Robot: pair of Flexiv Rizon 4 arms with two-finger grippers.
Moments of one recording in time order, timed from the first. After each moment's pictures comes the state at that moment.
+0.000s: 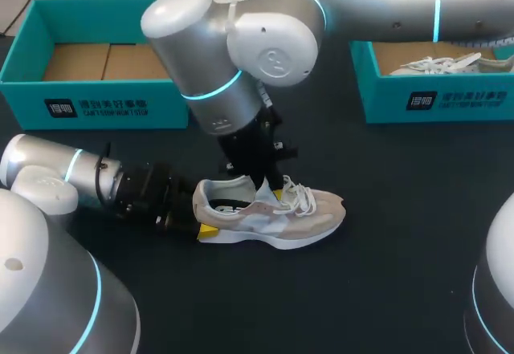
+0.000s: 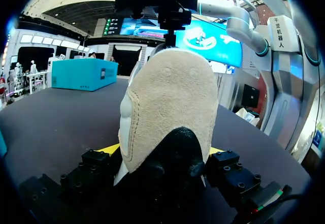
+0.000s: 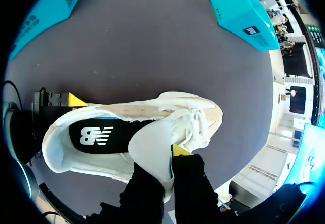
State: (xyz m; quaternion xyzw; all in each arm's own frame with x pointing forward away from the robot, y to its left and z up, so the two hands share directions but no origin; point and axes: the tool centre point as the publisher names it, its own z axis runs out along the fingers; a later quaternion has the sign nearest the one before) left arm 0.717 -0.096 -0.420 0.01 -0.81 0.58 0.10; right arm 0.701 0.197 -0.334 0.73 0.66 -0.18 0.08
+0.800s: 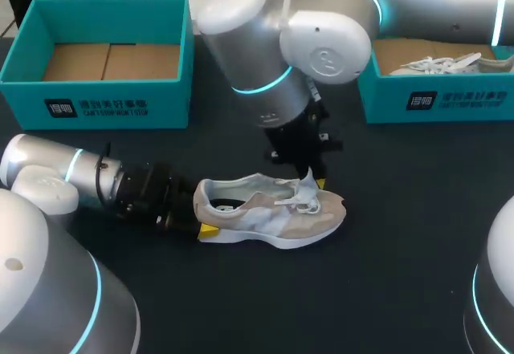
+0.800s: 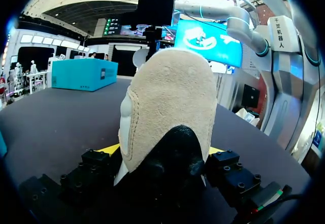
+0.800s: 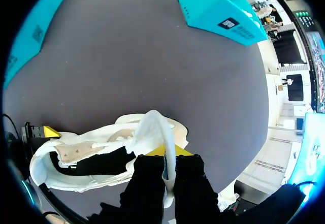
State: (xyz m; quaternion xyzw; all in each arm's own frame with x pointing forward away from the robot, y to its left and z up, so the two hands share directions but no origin) left arm 0.718 -0.097 -0.419 0.01 -0.81 0.58 0.10; right arm 0.723 0.118 -0.335 0.76 0.62 -0.16 0.11
